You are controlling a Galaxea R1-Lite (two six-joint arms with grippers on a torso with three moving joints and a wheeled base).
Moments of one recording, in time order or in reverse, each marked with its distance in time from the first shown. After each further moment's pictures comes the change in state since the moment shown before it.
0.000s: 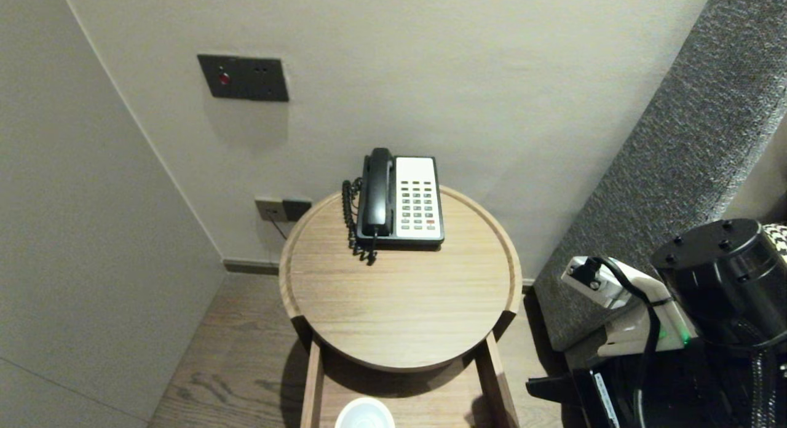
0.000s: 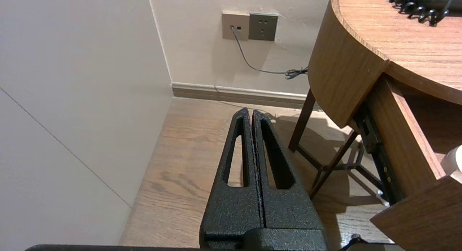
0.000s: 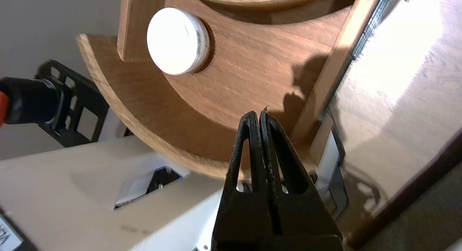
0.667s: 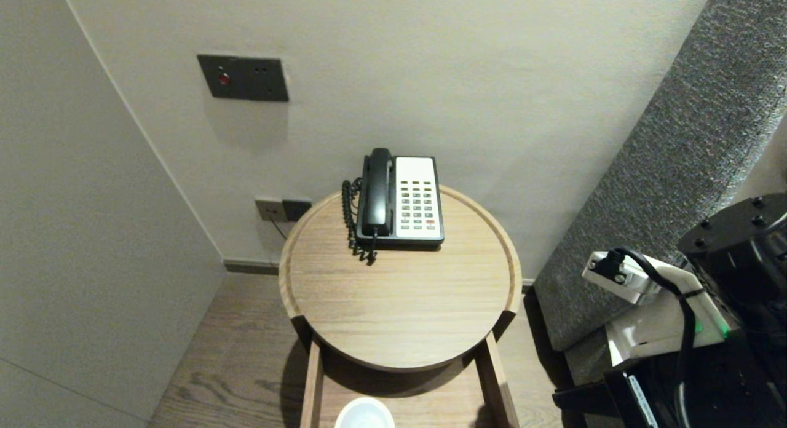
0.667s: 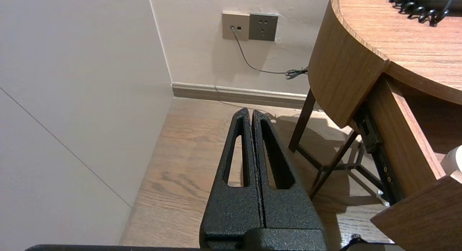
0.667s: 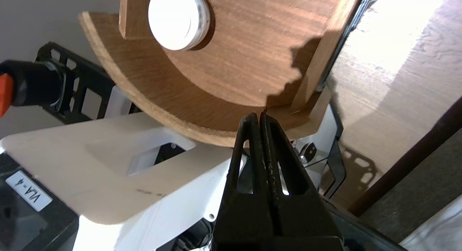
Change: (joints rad) left arm 0.000 0.000 0.000 0.000 0.000 0.000; right arm 0.016 -0.027 -0.129 0.236 0.003 0.018
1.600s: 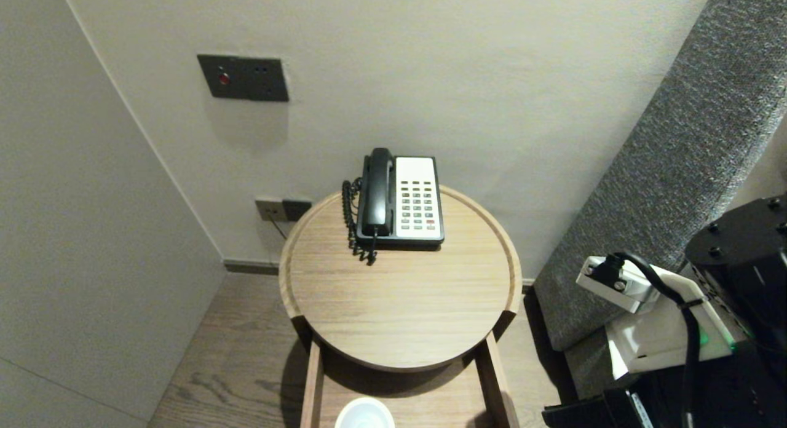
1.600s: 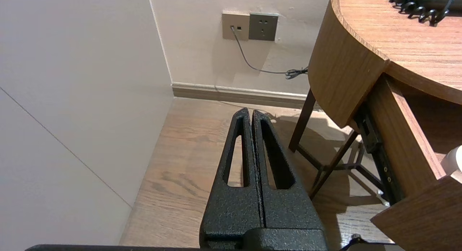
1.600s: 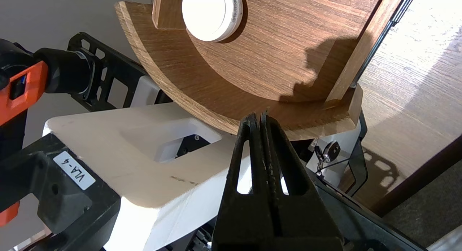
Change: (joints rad) left arm 0.000 0.000 0.000 0.000 0.000 0.000; right arm 0.092 -0.010 -0.022 0.000 0.007 0.073
